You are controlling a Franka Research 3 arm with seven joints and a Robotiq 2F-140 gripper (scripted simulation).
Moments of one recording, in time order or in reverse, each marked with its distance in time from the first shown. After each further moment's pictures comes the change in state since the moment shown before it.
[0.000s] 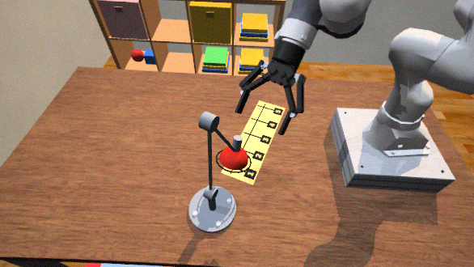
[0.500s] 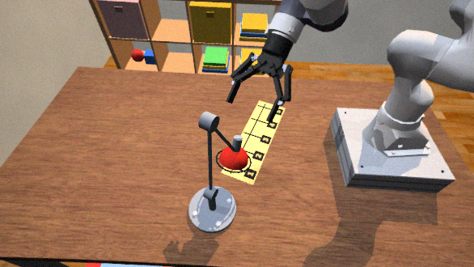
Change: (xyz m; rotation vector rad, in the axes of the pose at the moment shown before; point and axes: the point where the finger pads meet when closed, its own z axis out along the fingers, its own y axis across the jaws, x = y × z) arm 0.017 -0.054 -0.015 -0.007 -0.060 -0.007
